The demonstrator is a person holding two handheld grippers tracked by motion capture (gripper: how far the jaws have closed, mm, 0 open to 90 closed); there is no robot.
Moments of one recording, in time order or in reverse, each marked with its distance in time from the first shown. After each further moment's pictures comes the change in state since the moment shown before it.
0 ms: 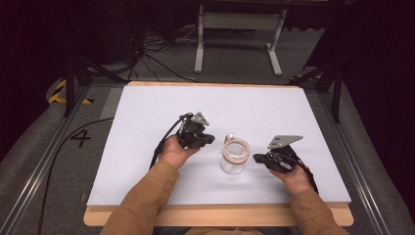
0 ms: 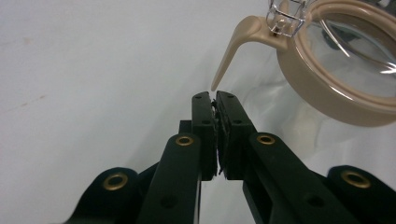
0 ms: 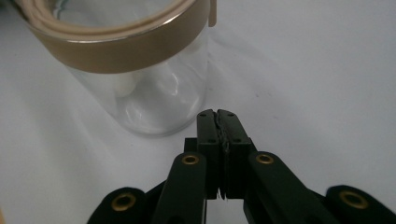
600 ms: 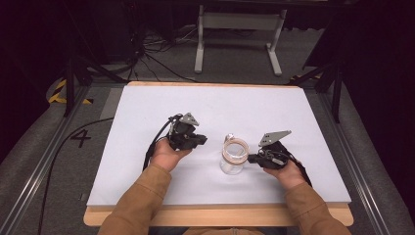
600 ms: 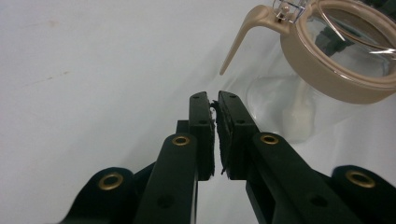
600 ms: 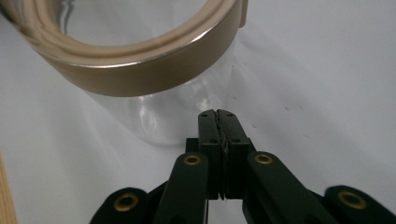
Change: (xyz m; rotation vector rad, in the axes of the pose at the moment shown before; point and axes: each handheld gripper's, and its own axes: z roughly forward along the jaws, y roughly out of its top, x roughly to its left) left arm 0.004 -0.013 -0.015 -0.019 0.002 -0.044; right arm 0.001 0.015 0.016 0.065 0.080 -0.032
